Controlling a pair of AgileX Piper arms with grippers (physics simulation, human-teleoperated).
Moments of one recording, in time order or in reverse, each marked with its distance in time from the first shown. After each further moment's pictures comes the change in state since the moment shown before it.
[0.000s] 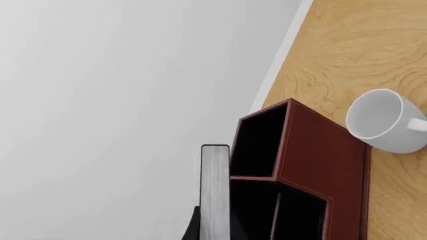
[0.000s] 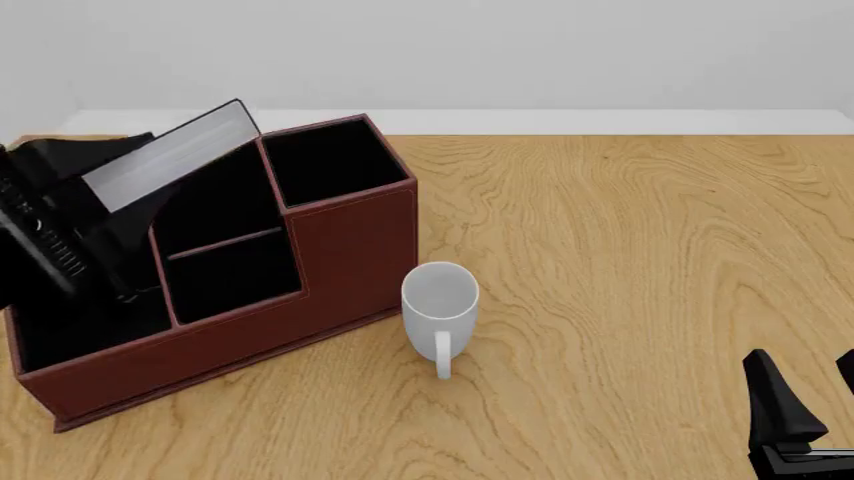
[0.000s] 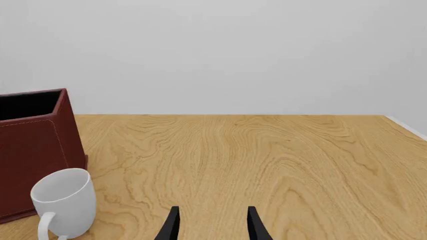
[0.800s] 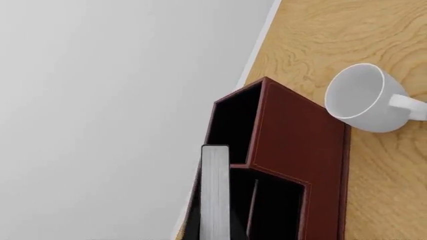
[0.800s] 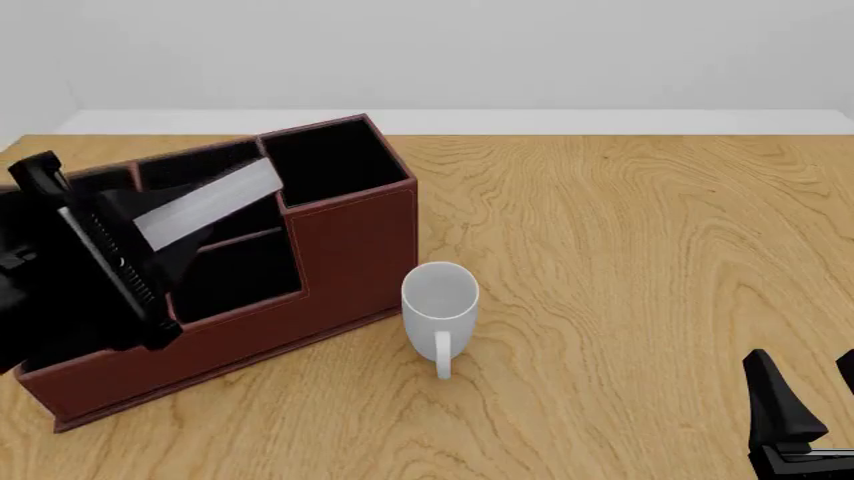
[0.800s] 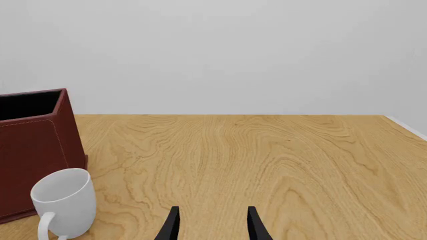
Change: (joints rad) left arm 0.025 0.068 0.122 -0.099 0.017; right arm 0.000 0.000 0.000 0.000 0.000
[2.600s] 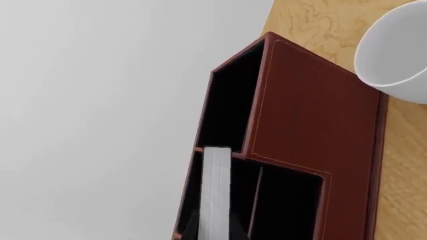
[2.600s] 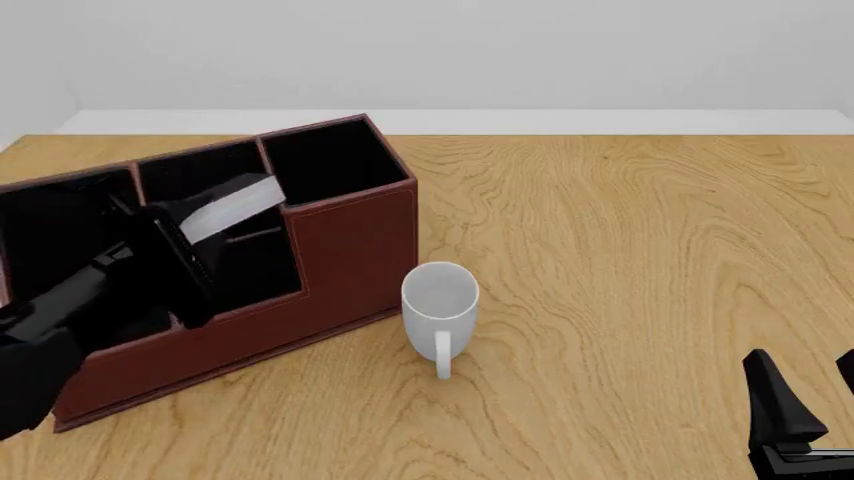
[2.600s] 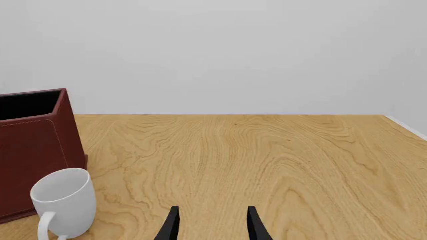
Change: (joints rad) left arm 0.121 0.275 0.102 -0.368 0.065; right arm 0.000 0.000 0.000 0.000 0.000
